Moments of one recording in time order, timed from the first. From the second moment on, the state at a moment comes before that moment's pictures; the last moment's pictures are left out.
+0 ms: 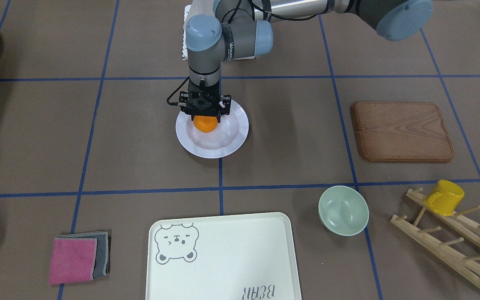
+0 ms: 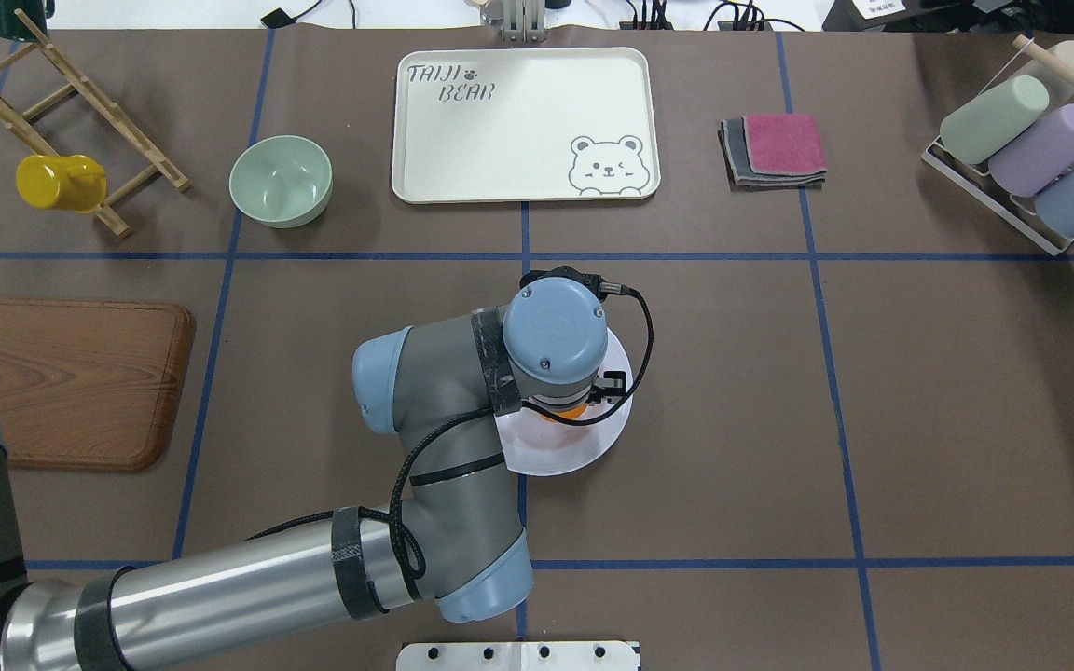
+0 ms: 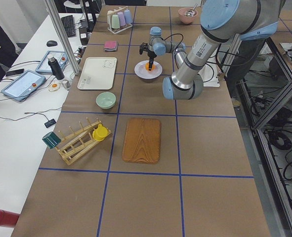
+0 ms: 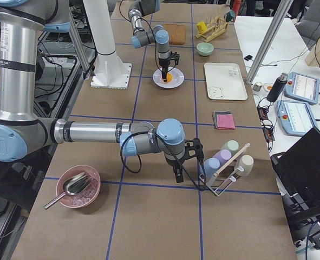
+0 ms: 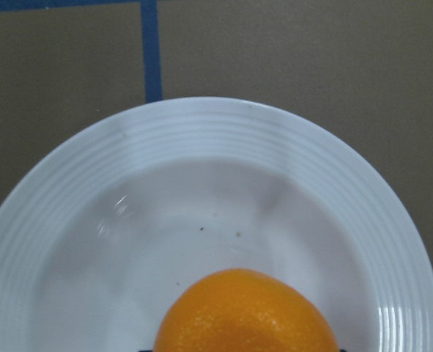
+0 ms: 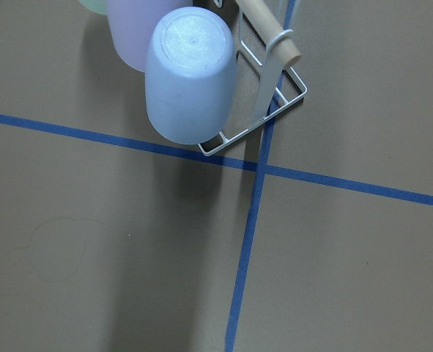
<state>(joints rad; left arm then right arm) -0.37 -2.50 -1.40 -1.65 -1.72 -1.23 1.57 -1.71 1.73 -1.38 2.38 -0.03</state>
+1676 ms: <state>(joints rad) -1.21 -1.87 -1.82 -1.42 -2.12 0.00 1.32 -1.70 1.81 -0.47 2.38 1.55</state>
